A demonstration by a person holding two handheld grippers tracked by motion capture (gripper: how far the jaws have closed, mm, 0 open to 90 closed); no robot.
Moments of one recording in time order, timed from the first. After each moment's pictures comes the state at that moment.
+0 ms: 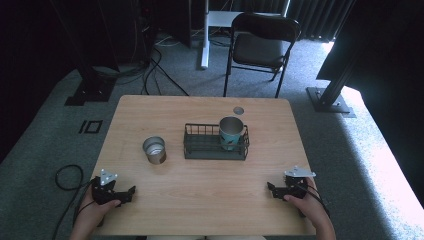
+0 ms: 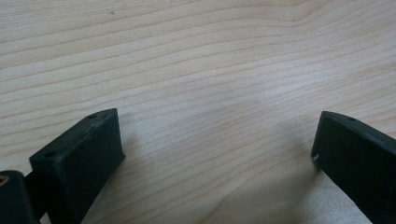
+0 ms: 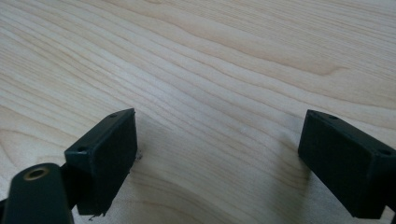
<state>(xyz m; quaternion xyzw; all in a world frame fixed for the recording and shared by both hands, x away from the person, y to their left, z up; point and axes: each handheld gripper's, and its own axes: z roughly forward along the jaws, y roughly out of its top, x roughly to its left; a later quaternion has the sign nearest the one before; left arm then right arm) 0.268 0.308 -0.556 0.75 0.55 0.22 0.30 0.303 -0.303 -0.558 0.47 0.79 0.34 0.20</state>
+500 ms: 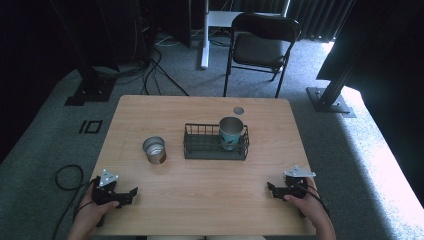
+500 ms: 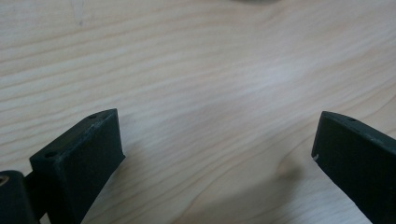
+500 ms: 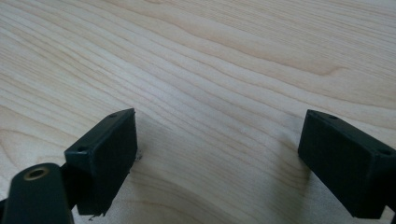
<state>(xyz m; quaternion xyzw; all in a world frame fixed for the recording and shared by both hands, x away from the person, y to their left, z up) 0.266 0.304 -0.548 0.76 0.52 0.20 0.33 0.303 -0.303 -0.558 0.47 0.79 0.34 0.20</state>
